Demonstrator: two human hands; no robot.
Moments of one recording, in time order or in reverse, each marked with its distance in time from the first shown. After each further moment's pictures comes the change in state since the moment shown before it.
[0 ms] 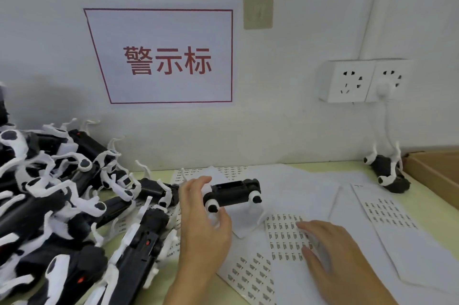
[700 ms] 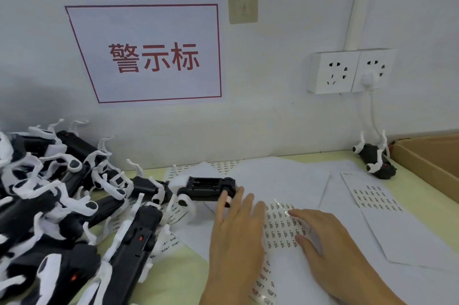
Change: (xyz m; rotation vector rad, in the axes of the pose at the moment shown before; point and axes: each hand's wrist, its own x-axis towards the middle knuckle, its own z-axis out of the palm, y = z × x) left_hand -0.030 0.037 0.030 0.781 -0.430 0.316; right_hand -0.005 -0.005 -0.006 0.028 -0.019 -0.013
